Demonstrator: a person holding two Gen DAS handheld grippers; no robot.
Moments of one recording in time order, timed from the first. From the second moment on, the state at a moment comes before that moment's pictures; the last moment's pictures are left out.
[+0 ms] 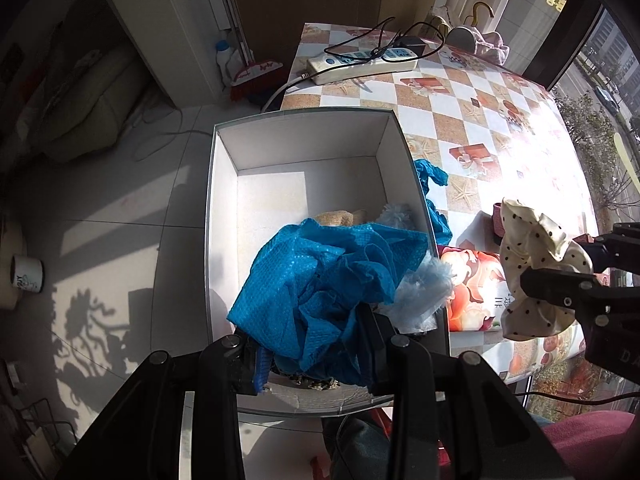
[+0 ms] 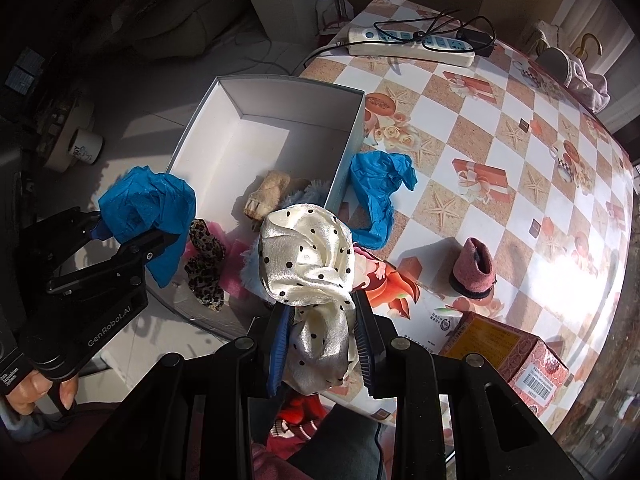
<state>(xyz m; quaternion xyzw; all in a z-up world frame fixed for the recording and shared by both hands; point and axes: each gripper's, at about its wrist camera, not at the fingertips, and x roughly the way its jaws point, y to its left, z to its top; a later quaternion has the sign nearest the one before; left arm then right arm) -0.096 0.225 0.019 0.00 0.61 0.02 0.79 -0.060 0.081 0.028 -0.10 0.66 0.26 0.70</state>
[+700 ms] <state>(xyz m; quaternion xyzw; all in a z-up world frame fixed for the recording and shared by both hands) -0.093 0.248 0.006 -0.01 0.62 0.05 0.78 -0.054 0.122 0.028 -0.13 0.66 0.29 0.69</state>
